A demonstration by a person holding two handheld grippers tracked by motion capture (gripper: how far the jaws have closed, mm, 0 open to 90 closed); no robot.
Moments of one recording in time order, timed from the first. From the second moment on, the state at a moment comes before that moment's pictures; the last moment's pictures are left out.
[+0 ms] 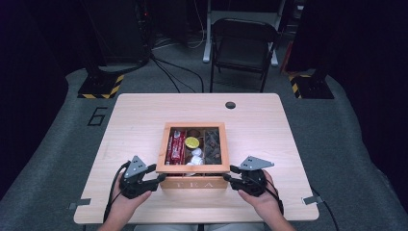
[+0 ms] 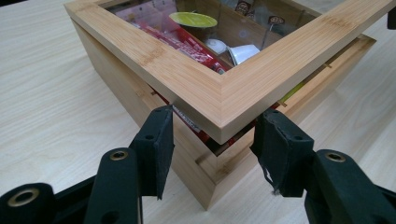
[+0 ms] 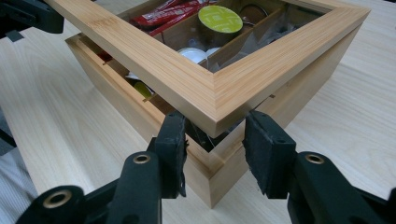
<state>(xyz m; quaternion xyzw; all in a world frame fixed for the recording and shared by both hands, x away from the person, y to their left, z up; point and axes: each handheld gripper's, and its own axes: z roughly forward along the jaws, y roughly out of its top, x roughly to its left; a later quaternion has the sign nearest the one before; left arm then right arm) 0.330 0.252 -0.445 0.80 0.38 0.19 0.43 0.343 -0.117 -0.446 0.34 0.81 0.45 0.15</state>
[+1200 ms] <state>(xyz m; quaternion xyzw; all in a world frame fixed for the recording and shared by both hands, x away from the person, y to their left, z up) 0.365 0.255 -0.372 0.78 0.37 0.21 0.45 0.378 -0.113 -0.375 0.35 0.80 0.46 0.18</state>
